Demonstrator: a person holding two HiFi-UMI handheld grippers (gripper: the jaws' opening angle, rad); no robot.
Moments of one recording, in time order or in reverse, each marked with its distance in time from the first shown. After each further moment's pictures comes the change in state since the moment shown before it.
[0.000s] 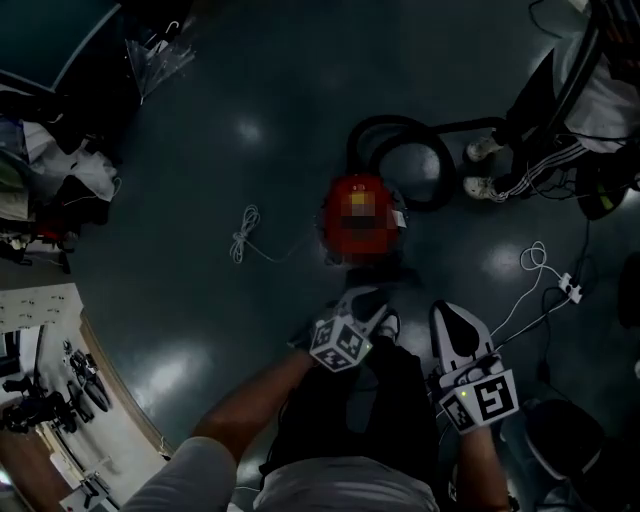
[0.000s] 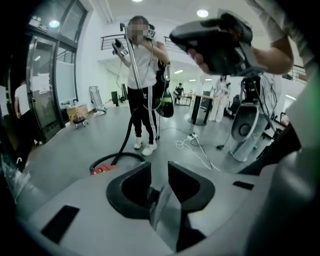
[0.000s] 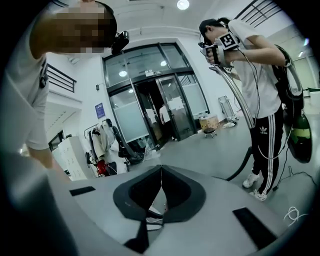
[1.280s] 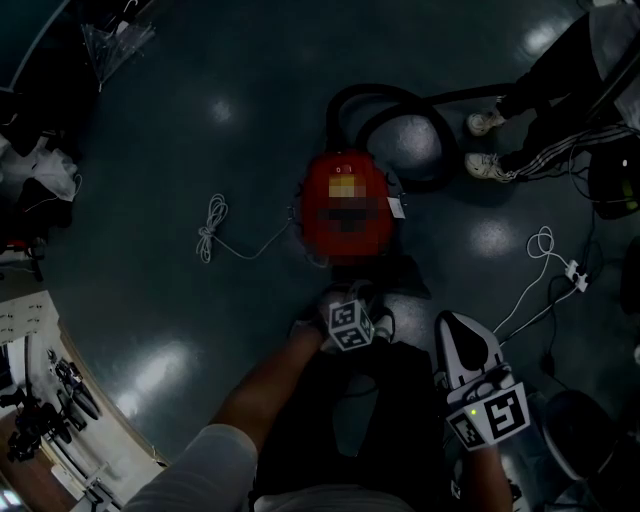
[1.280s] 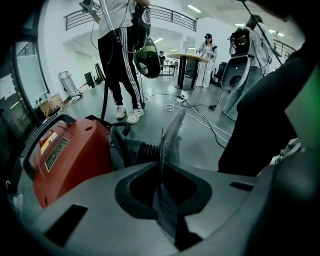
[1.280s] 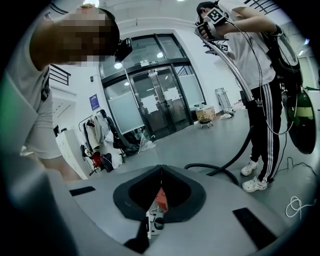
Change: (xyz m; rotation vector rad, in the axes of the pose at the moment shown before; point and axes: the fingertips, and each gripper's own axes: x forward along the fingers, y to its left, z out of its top) left arm 0.182 0.004 -0.198 0.199 0.290 -0.132; right arm 0.056 -0.055 -0.115 0.016 0.080 -0.039
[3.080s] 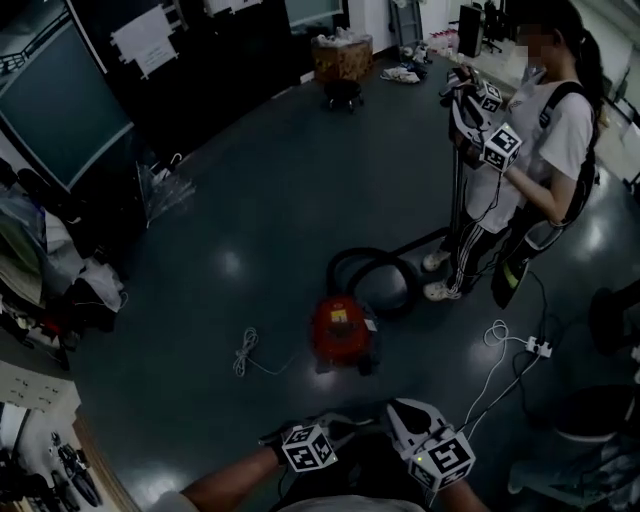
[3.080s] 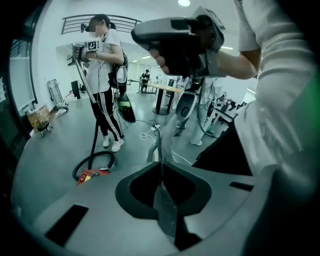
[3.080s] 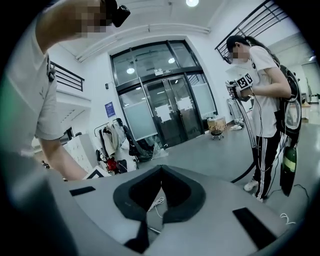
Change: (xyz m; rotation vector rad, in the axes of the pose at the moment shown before) left arm -0.419 -0.137 0.171 0.025 -0.125 -0.239; right arm -0.172 0.176 0.175 -0.066 -0.020 0.087
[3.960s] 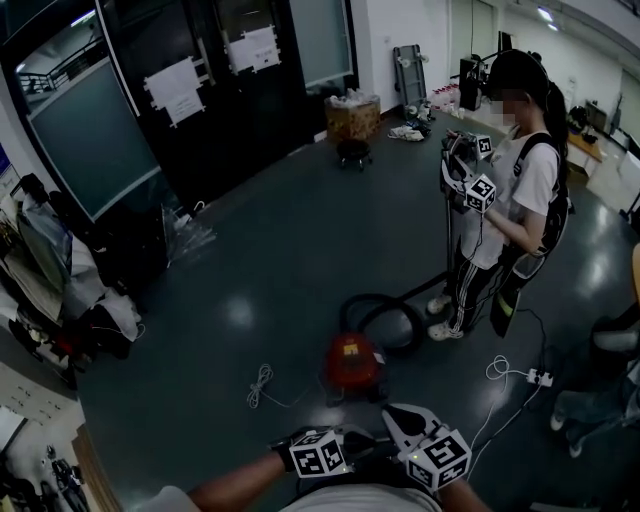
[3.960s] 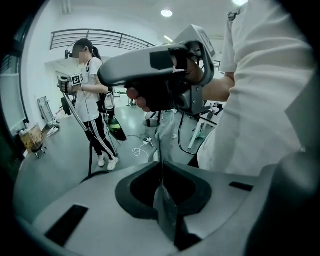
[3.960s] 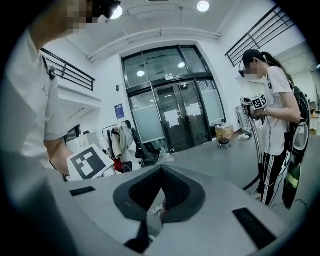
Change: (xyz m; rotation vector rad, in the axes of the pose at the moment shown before) left arm -0.083 -0.054 0.104 0.133 -0.100 -0.053; right arm -0.038 0.062 0.060 -0.093 -0.046 0.054
